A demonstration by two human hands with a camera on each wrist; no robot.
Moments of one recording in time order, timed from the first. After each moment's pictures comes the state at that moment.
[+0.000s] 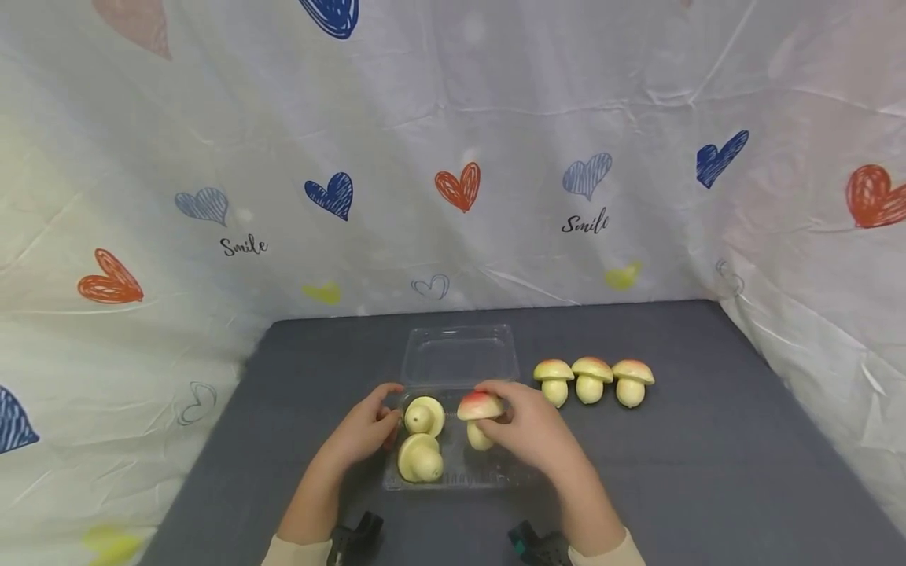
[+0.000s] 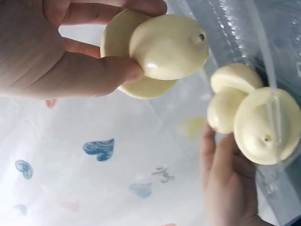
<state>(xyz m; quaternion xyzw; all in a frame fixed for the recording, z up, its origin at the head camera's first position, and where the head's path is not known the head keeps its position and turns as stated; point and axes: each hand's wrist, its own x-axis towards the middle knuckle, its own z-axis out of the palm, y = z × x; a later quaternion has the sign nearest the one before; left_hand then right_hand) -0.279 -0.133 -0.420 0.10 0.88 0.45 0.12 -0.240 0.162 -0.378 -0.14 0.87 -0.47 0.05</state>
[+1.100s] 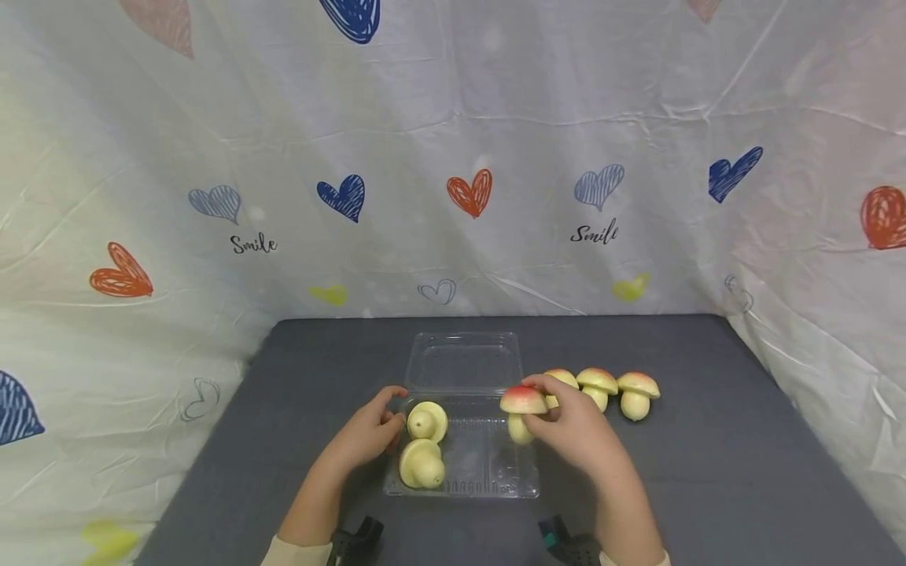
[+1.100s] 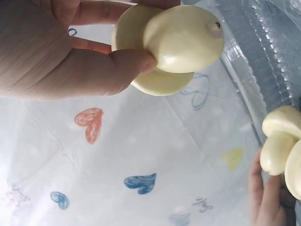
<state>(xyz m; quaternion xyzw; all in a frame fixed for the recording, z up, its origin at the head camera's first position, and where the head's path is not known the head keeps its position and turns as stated) -0.279 -0.133 -0.422 0.11 0.88 0.46 0.11 -0.240 0.206 -0.369 -0.12 0.87 -0.48 0.00</state>
